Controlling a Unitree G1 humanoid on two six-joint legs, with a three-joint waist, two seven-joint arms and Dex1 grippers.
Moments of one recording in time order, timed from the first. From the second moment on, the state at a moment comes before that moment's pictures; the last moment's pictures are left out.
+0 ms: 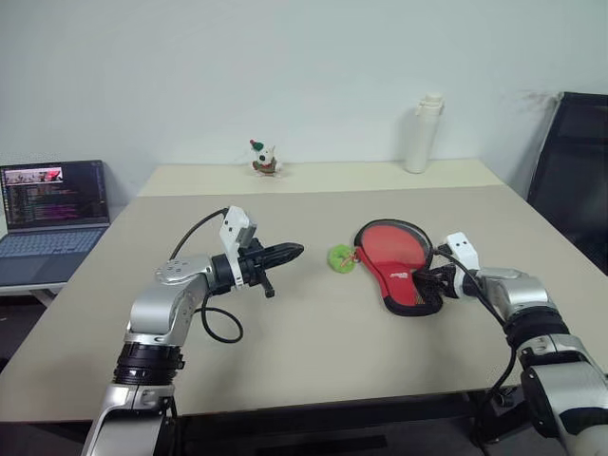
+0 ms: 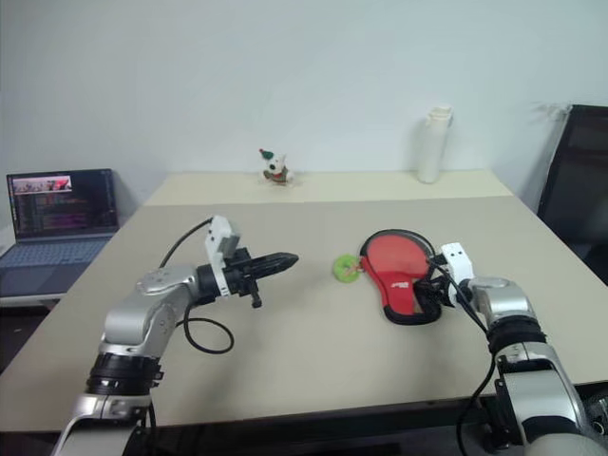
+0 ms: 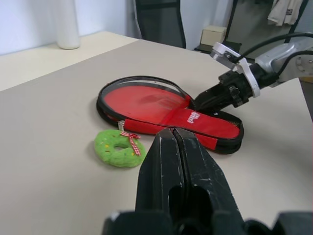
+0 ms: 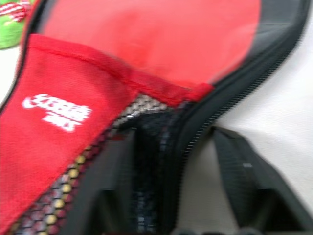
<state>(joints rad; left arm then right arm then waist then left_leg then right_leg) -0.60 0.51 0.06 0.08 -0.42 0.50 -1.00 -0.88 -0.50 0.03 0.85 0.11 0.54 0.75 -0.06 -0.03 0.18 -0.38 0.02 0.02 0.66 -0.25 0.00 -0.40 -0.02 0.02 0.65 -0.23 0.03</state>
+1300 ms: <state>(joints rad) -0.27 0.75 0.06 -0.16 -0.53 0.59 -1.17 -0.36 -0.13 -0.04 -0.42 0.31 1.42 0.44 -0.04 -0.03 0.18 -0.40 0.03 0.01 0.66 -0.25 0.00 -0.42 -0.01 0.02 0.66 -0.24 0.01</state>
